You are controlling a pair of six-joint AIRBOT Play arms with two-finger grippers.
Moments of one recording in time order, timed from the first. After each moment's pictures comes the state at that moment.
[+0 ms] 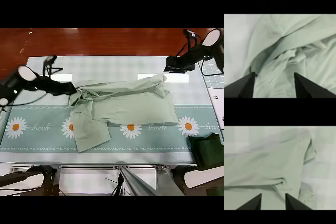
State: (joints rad) left arm -0.02 -1.38 1.12 1.11 -0.98 -1.29; right arm -0.07 -1.69 1.74 -1.30 1.30 1.51
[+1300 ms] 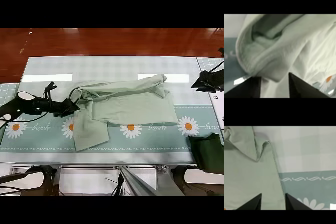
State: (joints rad) left arm 0.09 -1.43 0.73 0.69 -0.94 -1.14; right arm -0.41 -1.50 1.47 -1.21 1.46 1.37
